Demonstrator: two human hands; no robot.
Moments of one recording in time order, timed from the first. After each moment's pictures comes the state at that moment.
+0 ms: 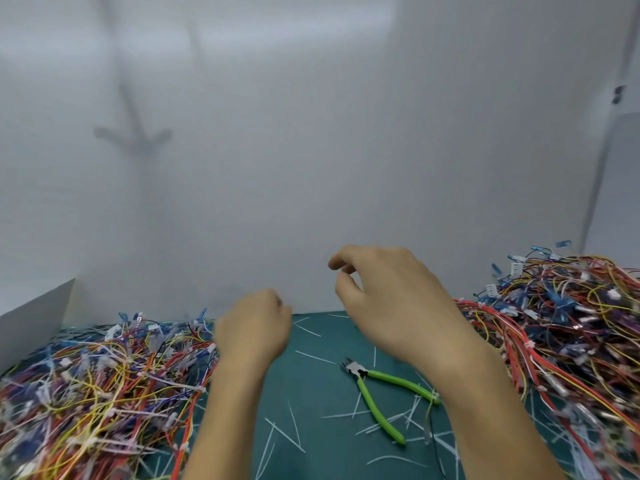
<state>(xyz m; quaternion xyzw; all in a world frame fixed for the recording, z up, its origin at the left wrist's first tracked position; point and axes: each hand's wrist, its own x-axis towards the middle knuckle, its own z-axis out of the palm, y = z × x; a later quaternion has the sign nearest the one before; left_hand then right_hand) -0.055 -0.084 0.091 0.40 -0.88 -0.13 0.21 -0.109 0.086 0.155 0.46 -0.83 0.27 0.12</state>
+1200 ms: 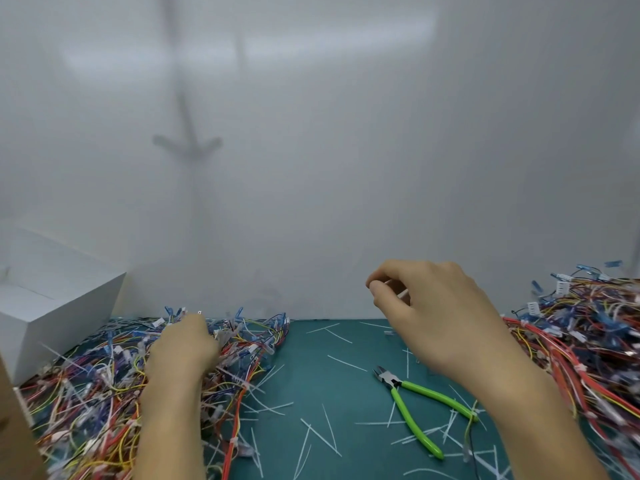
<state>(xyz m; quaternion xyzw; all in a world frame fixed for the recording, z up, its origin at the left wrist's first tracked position) 0.045 -0.166 0.083 0.56 -0.81 -0.12 0.15 -0.098 0.083 0.153 0.45 -0.83 0.30 0.13</state>
